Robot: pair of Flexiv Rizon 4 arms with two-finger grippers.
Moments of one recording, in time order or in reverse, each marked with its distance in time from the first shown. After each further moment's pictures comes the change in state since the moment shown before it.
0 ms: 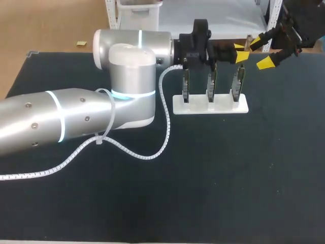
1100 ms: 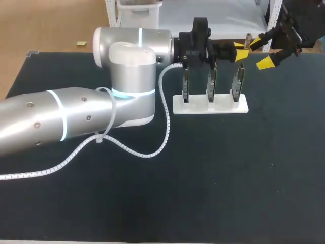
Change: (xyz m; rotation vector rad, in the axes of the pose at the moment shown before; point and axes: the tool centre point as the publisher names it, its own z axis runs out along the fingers) left arm -0.002 0.007 0.000 -0.003 0.001 0.001; right arm 0.000 0.000 0.000 0.000 0.000 0.000
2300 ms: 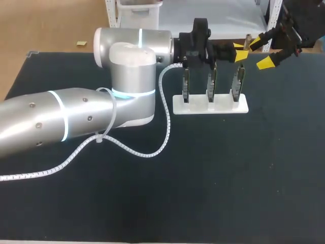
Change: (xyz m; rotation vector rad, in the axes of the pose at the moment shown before) left arm 0.003 0.002 0.000 0.003 0.004 -0.010; right arm 0.000 0.000 0.000 0.000 0.000 0.000
